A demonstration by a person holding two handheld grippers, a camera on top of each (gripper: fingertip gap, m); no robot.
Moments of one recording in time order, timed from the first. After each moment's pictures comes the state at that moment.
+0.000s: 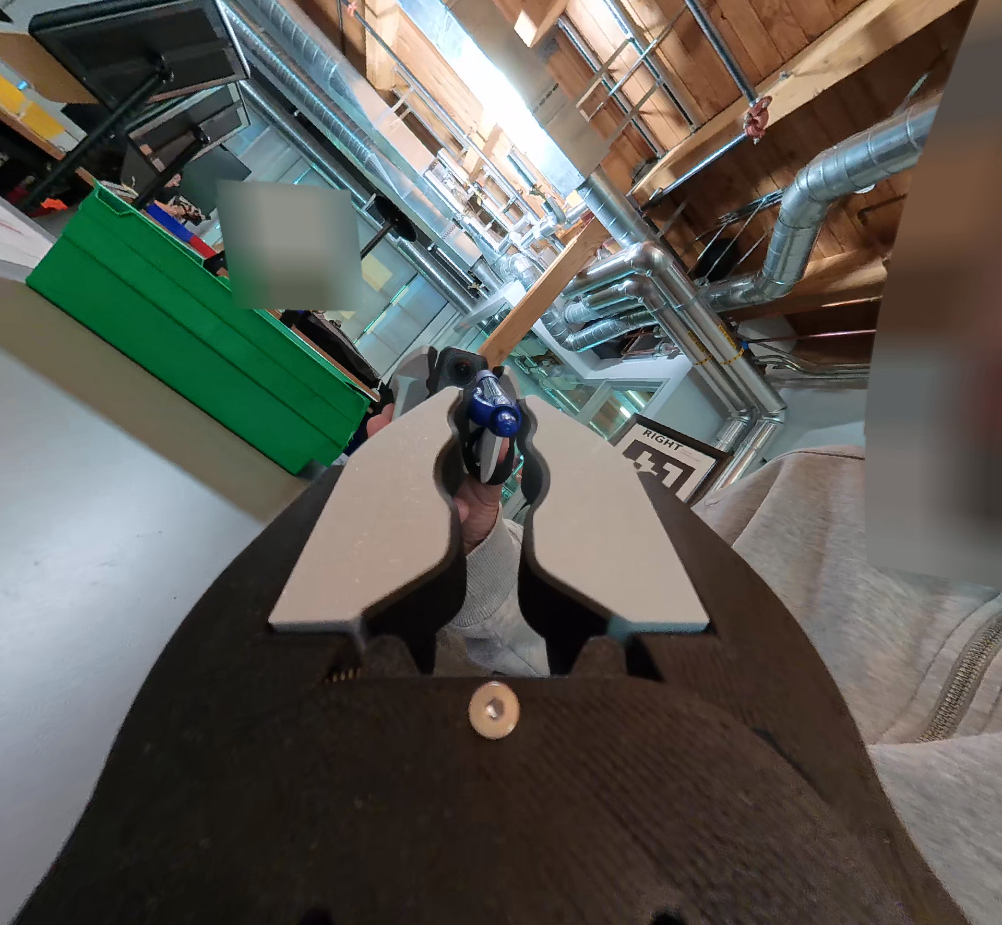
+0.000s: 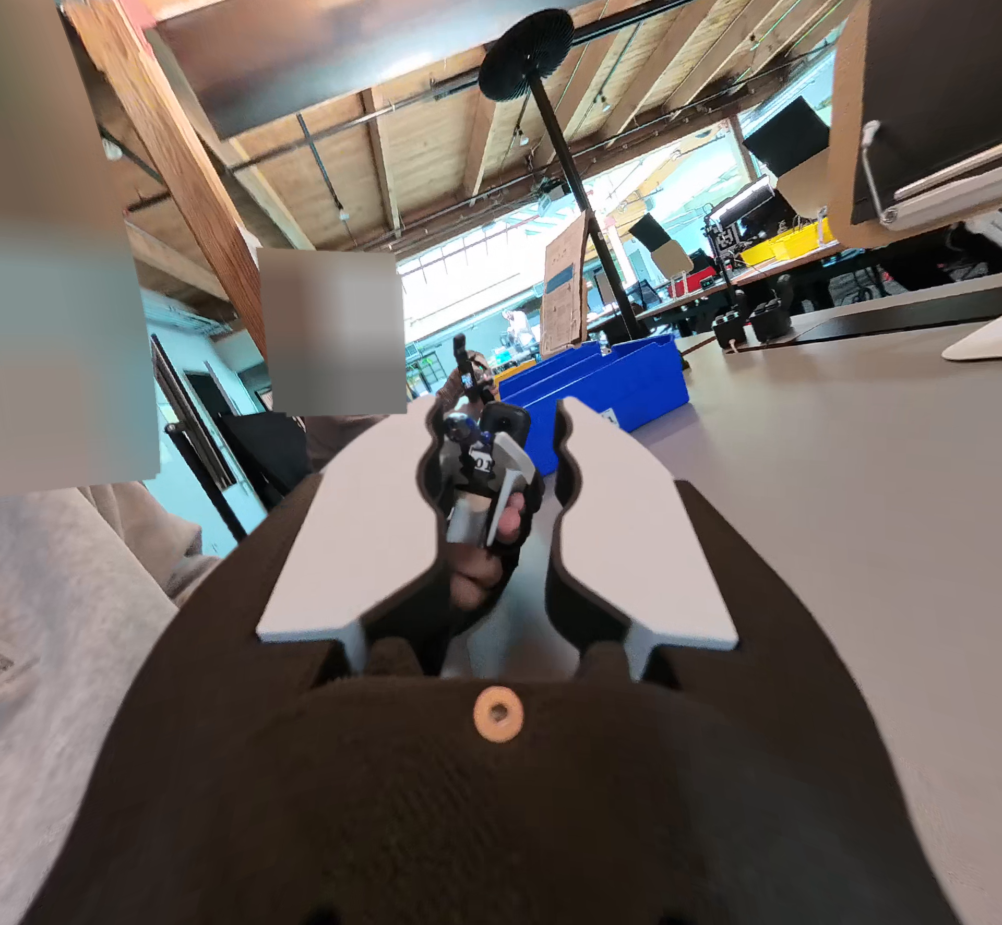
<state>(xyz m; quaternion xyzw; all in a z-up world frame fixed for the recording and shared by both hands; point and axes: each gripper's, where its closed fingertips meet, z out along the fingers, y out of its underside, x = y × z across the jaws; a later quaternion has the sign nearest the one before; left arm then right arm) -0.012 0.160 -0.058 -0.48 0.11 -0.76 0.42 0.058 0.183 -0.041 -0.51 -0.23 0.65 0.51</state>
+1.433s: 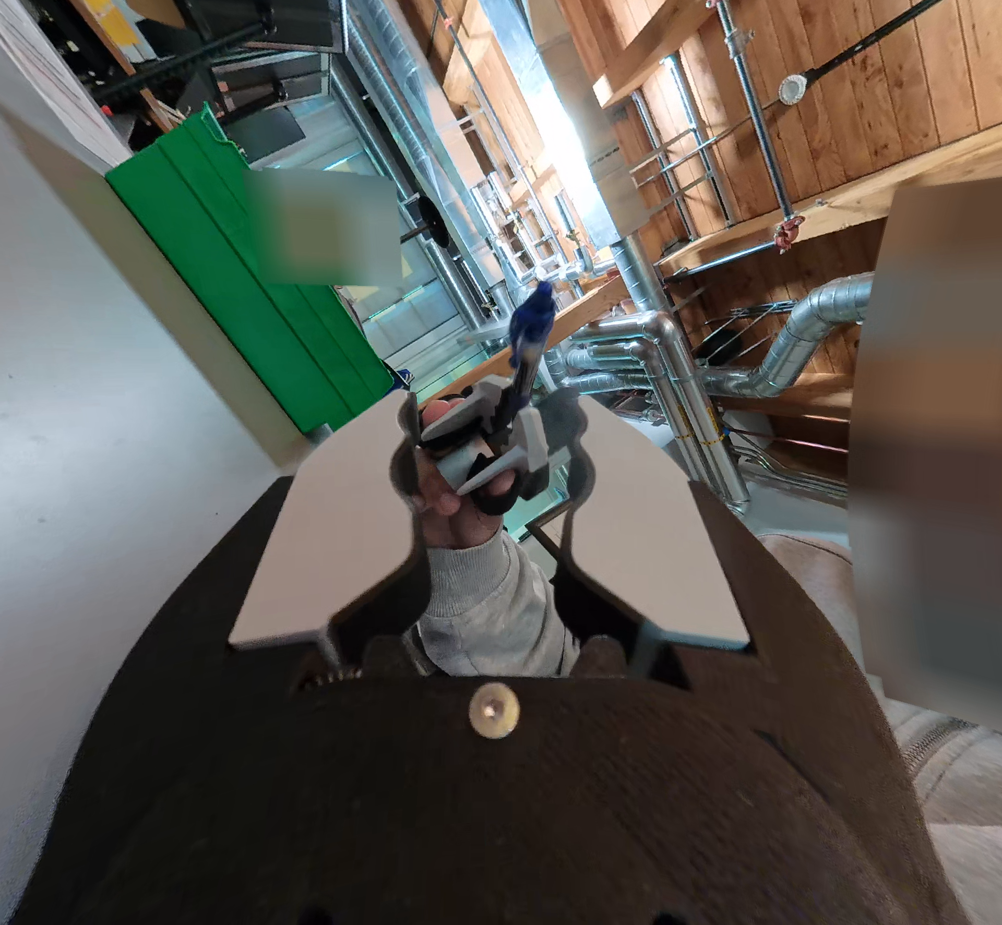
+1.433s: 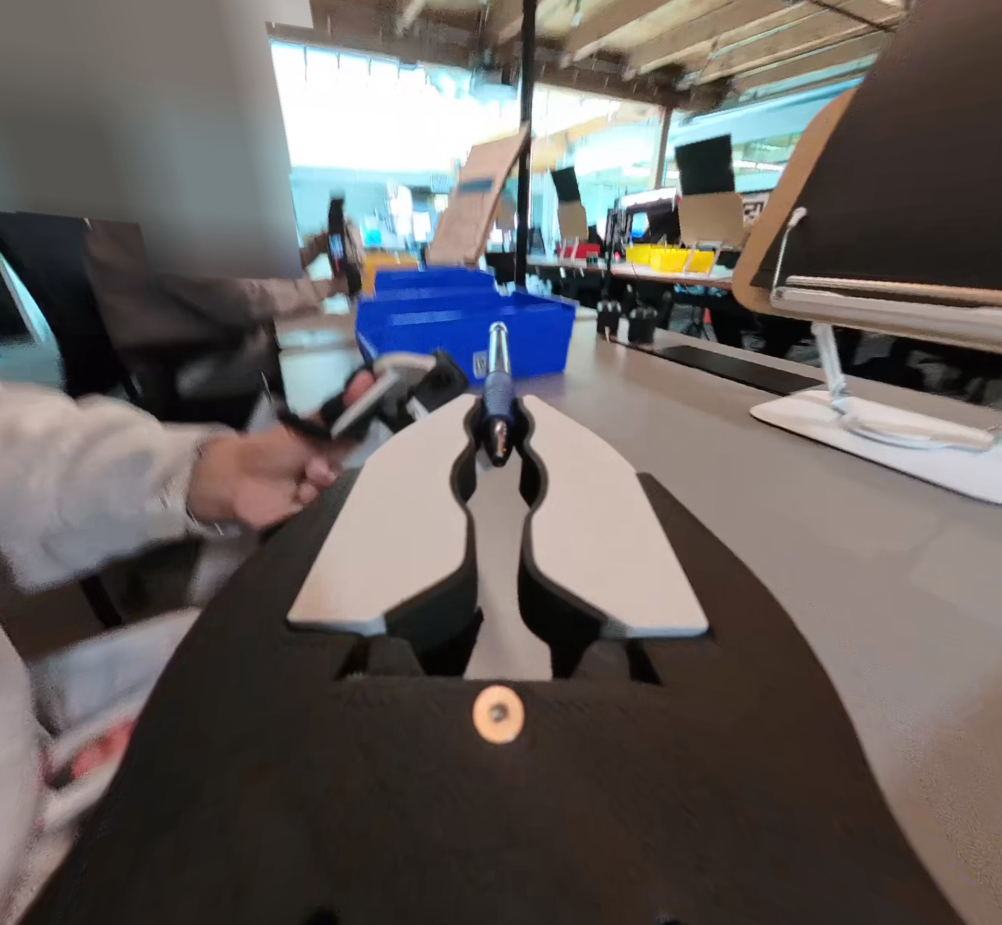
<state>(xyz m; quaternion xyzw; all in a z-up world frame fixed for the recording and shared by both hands) -0.016 0.184 -0.086 -0.51 0.01 -0.79 0.34 0.044 0.177 -0.061 -0.53 -0.39 0.43 0.62</state>
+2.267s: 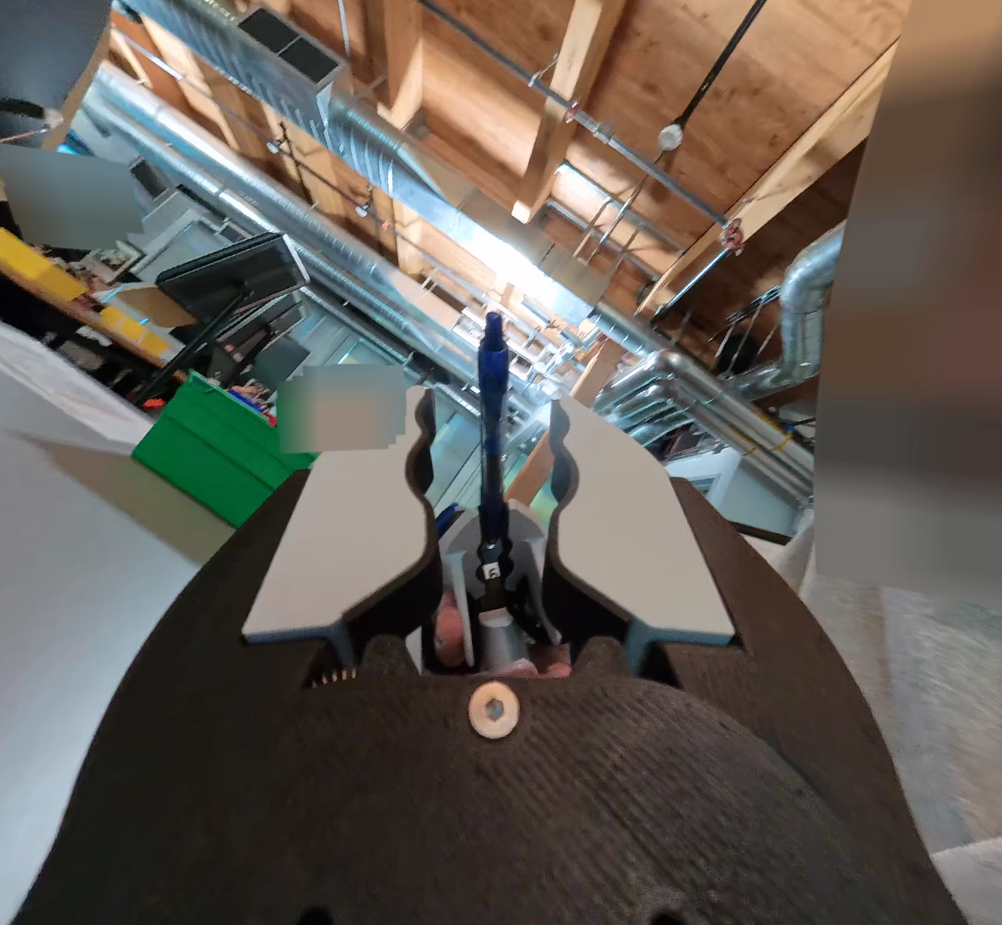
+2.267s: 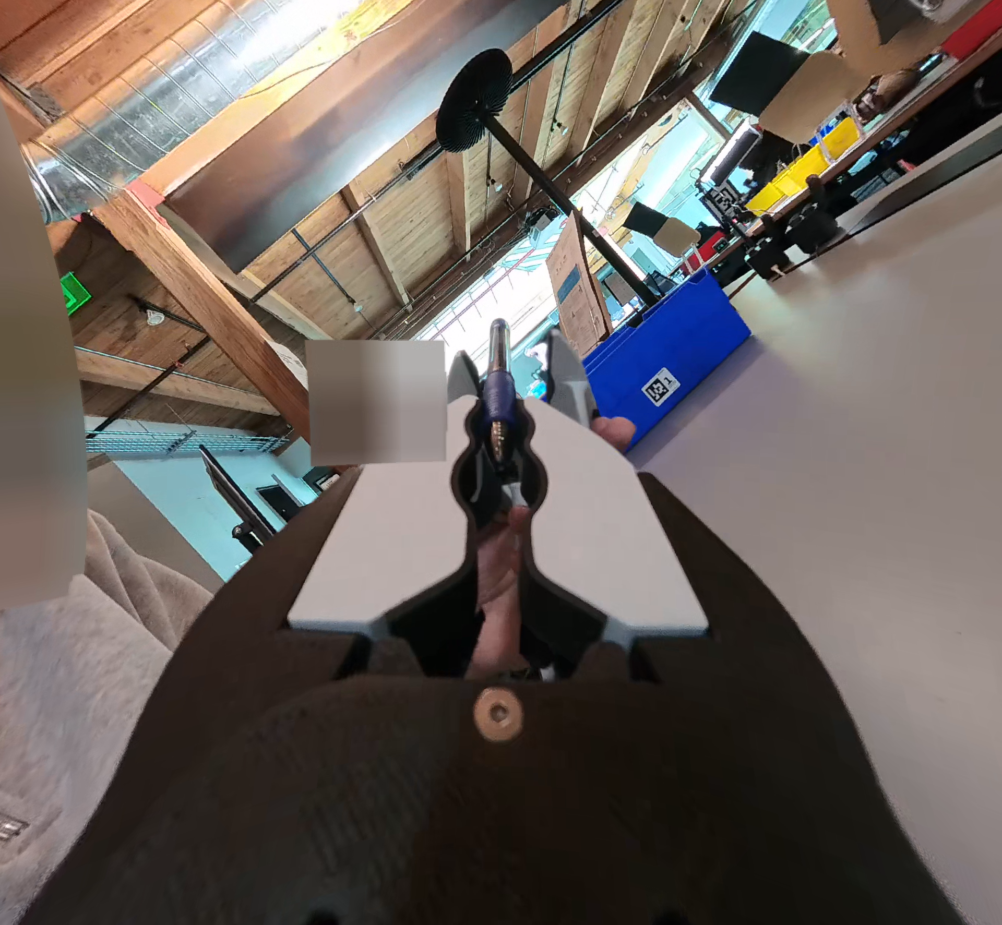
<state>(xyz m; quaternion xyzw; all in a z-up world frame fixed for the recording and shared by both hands) -0.044 0.170 -0.042 -0.41 0.04 -0.73 0.55 0.009 0.156 -0.068 -0.53 -0.10 0.72 0.43</state>
